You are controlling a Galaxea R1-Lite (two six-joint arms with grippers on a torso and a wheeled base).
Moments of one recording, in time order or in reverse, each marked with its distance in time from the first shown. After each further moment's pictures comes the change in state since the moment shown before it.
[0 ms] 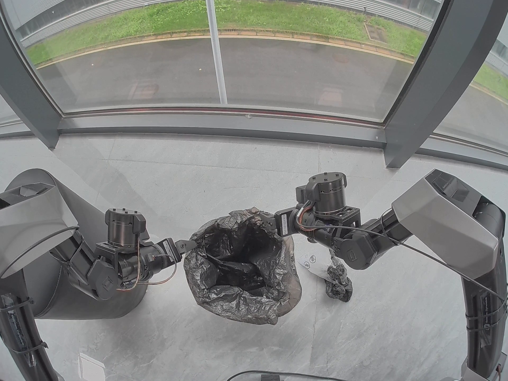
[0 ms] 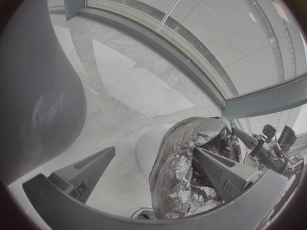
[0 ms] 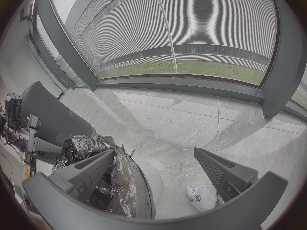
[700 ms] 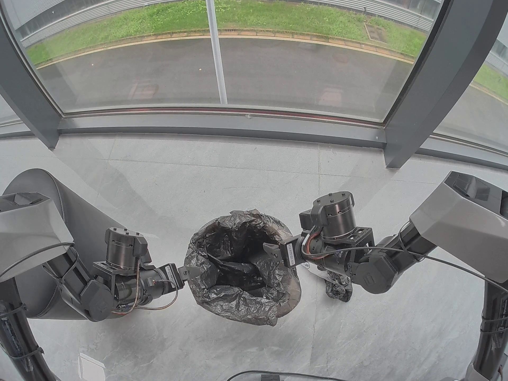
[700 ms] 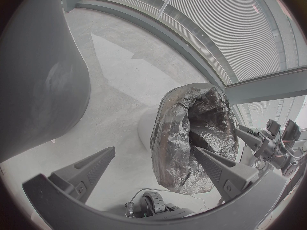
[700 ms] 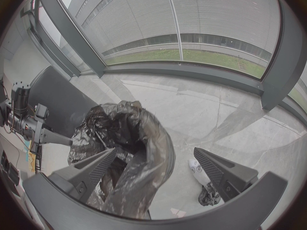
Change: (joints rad) left arm -0.057 -0.063 0.171 -0.003 -0.008 -0.004; right arm 0.063 -0.140 0.277 -0.002 -0.006 0.000
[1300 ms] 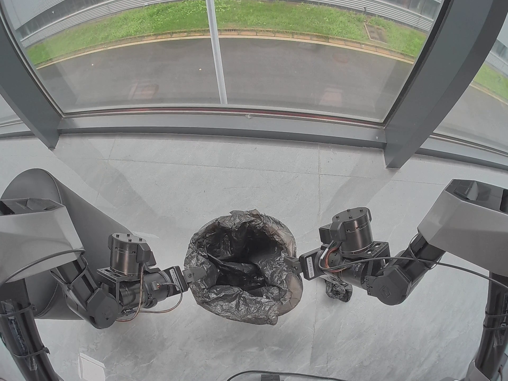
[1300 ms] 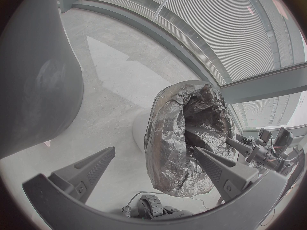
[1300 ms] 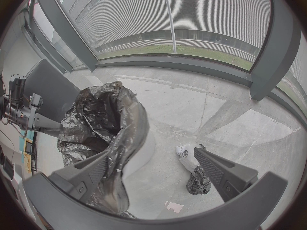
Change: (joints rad) left arm -0.018 0.048 0.039 -0.139 -0.019 -0.001; right arm -0.043 -0.022 0.187 -0.113 -0.033 -0.003
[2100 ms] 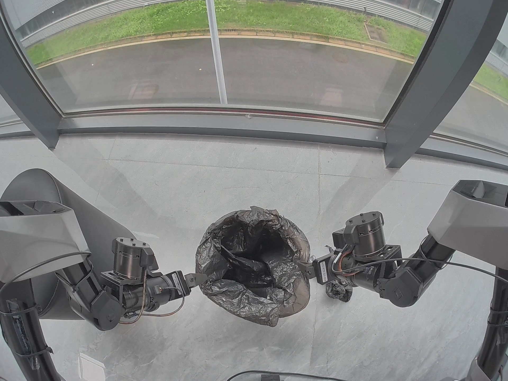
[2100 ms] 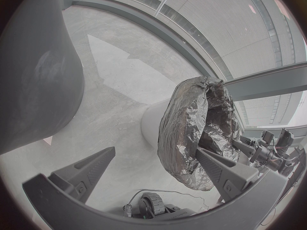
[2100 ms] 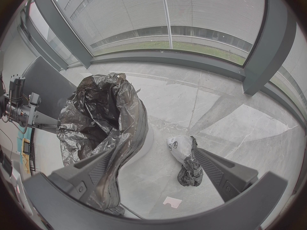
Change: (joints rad) left arm -0.004 0.036 0.006 -0.011 -0.001 -0.001; right arm -0.041 -0.028 0.090 -0.021 0.002 -0.007
